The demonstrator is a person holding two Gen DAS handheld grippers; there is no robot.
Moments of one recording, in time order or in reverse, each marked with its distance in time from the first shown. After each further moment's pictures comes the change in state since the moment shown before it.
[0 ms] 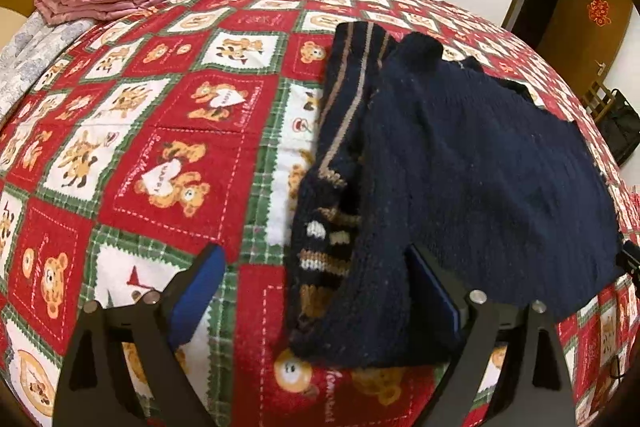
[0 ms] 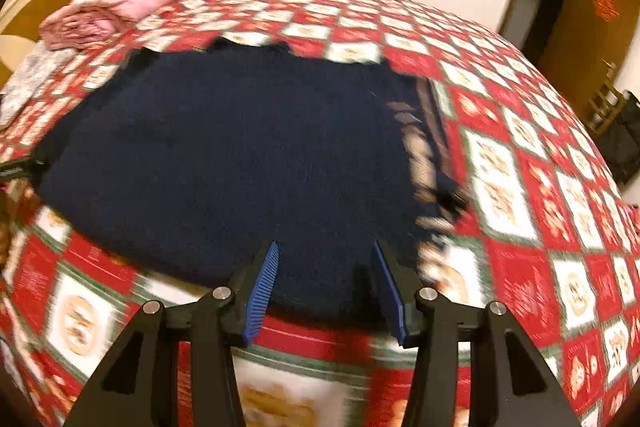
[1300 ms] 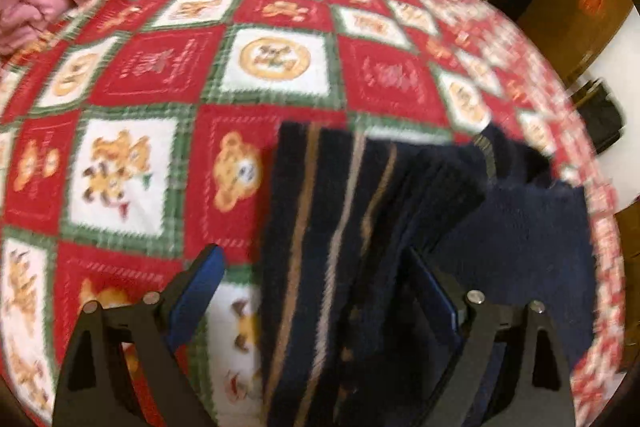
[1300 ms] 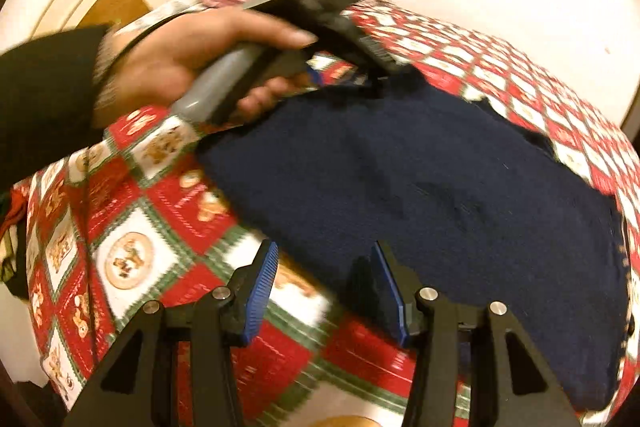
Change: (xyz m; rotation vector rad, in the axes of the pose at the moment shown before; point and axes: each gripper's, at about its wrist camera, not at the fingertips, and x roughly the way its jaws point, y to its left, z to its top) left arm 0.092 -0.013 0.152 0.027 0.188 -0.190; right arm 0.009 0.214 0.020 -0.342 -0.113 0.334
